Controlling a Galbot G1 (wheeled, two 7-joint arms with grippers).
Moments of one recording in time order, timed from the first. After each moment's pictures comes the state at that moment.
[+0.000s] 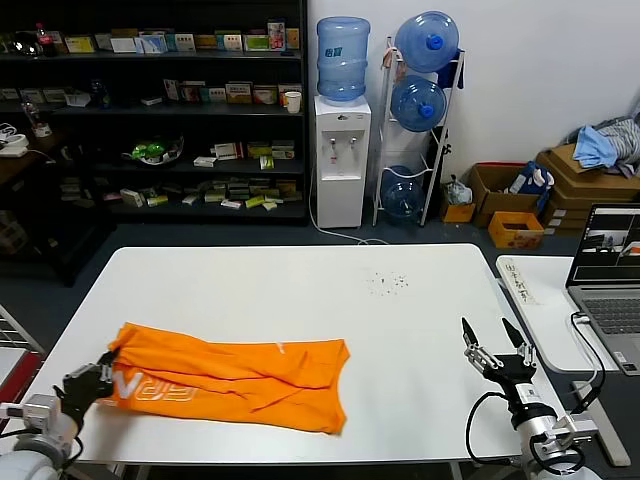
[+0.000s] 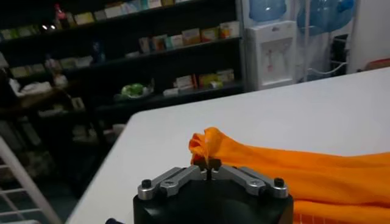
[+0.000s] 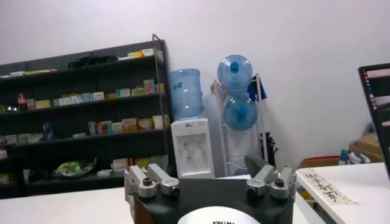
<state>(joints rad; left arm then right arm) 1.63 -0.88 -0.82 -1.85 -0.51 0.20 -0.02 -1.59 1.05 0.62 1.97 0.64 0.15 0.02</state>
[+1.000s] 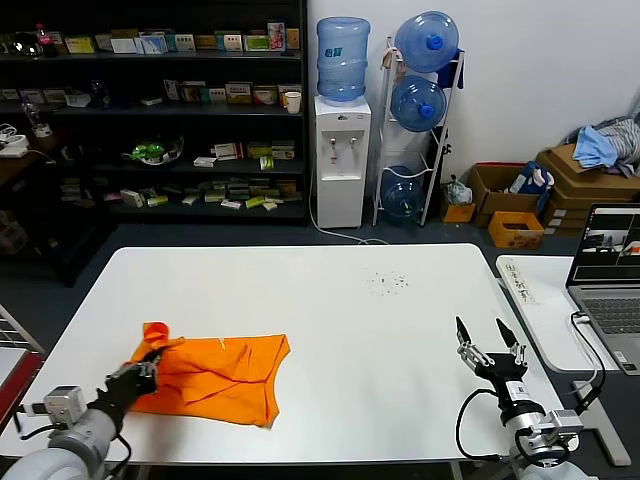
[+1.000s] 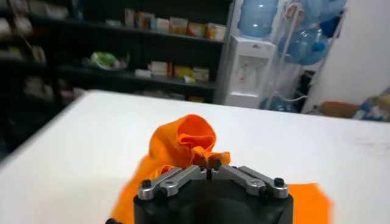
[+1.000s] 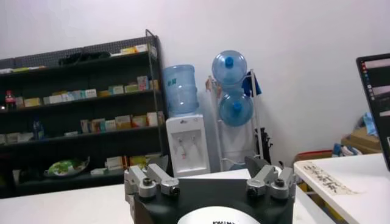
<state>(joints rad) 1.63 -0.93 -0.68 -2.15 -0.92 0.38 -0.22 -1.55 1.10 0.58 1.95 0.60 0.12 0.06</state>
